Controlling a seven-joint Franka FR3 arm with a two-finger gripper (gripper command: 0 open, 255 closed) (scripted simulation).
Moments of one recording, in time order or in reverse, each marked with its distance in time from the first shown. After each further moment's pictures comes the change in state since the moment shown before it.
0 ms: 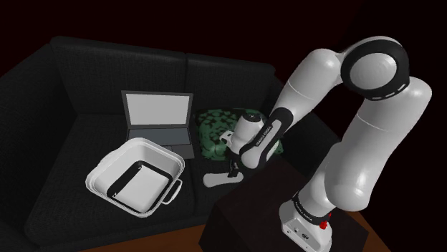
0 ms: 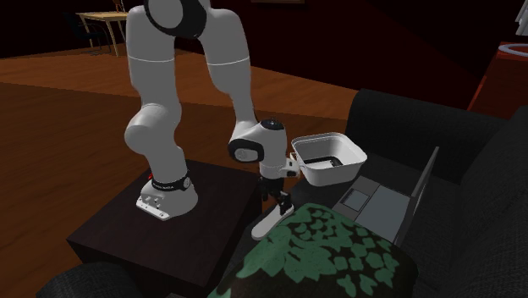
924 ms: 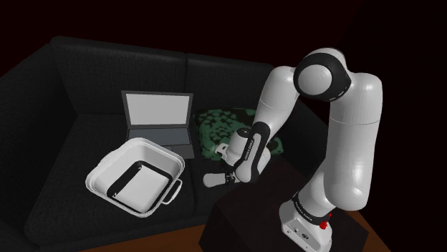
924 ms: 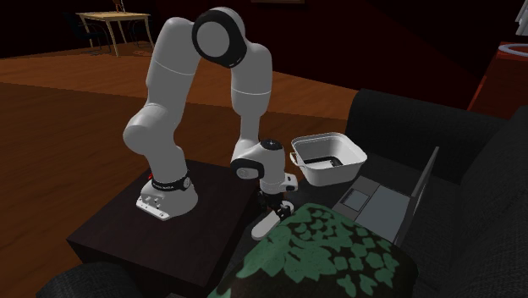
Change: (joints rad) arm -0.038 0.309 0.061 0.087 -0.002 0.228 -0.056
